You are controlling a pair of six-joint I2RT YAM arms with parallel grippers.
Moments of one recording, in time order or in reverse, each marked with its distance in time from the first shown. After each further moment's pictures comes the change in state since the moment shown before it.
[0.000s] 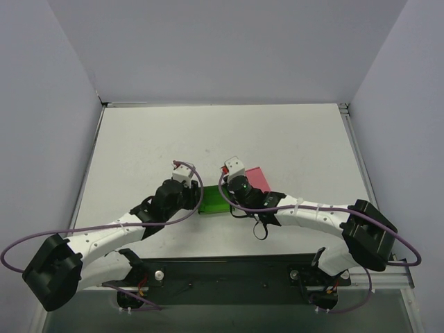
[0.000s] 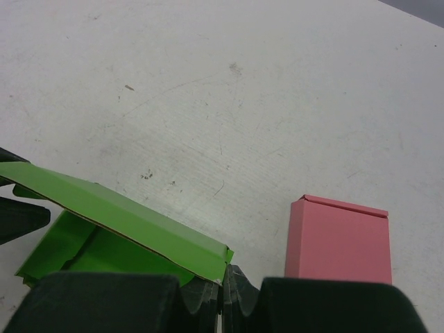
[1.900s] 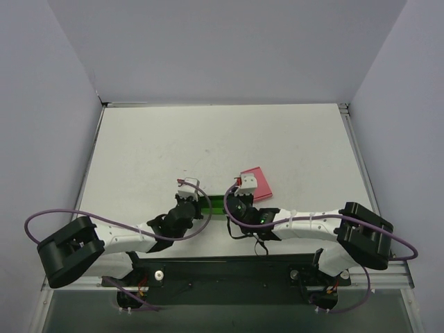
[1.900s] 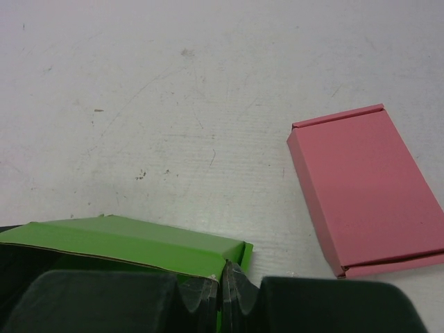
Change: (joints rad) left arm -0.252 0.172 -0.158 0.417 -0.401 -0.092; right arm 0.148 0.015 -0.120 0.046 0.290 0.526
